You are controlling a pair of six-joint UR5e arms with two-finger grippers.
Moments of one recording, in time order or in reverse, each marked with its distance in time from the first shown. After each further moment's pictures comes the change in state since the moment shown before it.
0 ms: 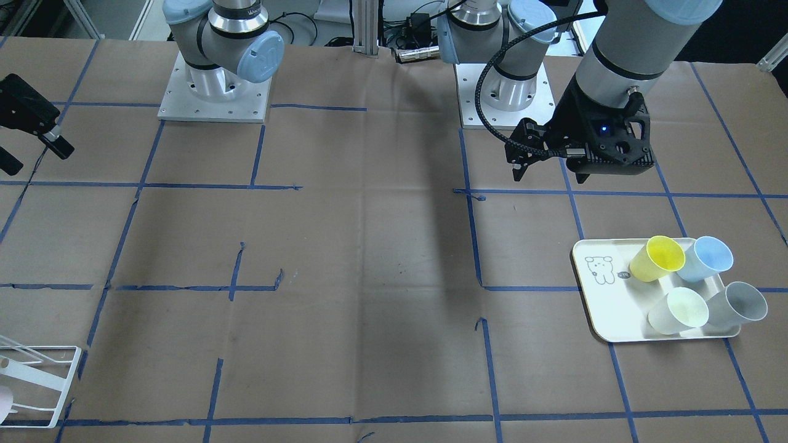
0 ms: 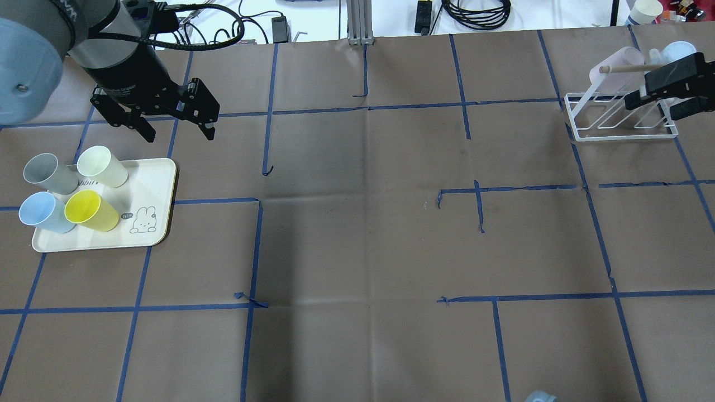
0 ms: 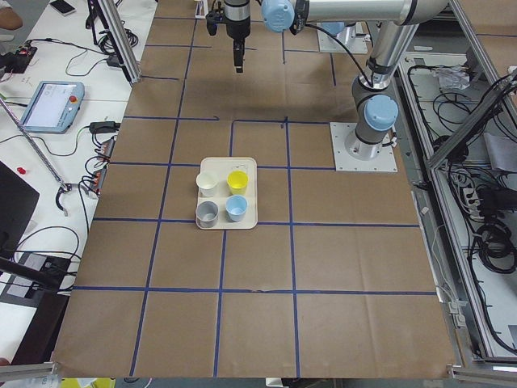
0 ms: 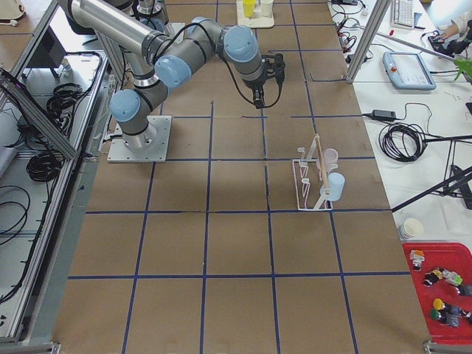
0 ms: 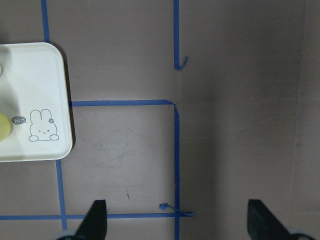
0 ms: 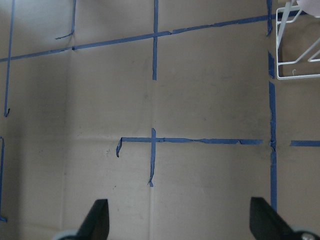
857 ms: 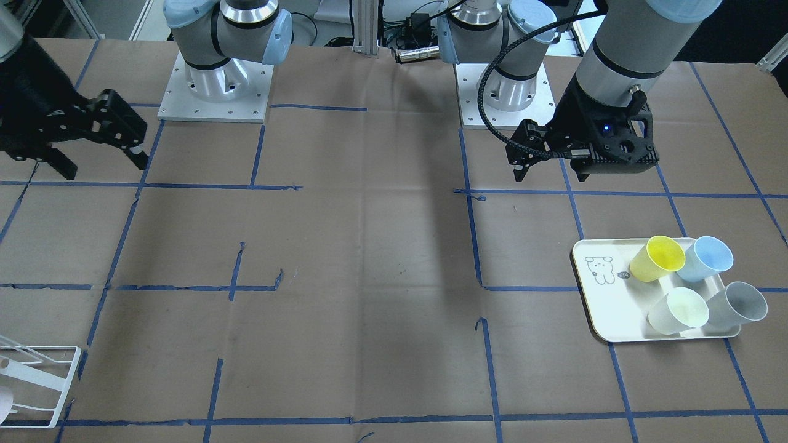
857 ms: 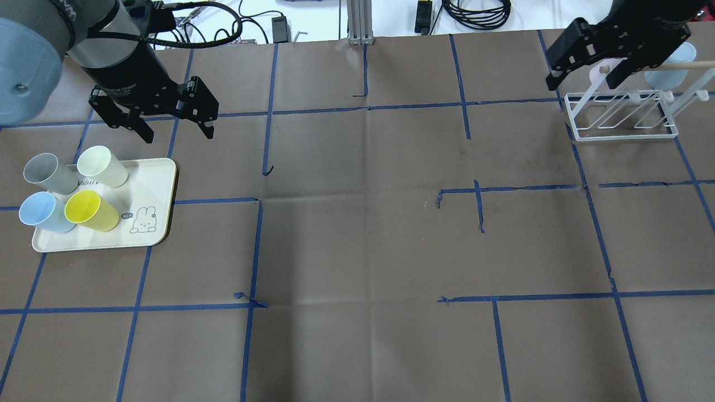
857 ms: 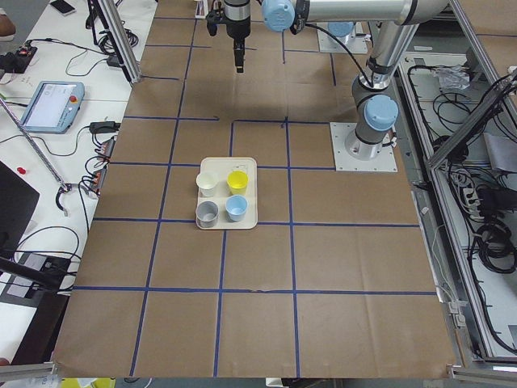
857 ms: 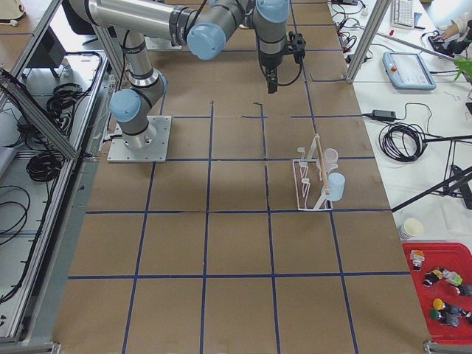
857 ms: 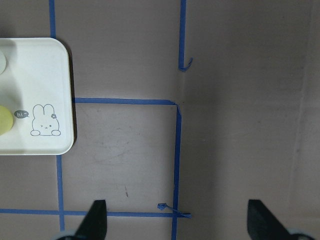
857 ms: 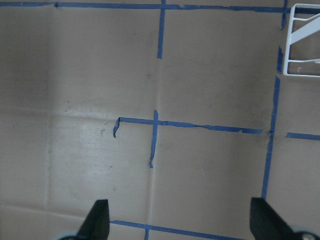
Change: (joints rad) left arm 0.000 0.002 0.000 0.000 0.005 -0.044; right arm 0.419 0.111 -0.199 0.050 -0.287 0.301
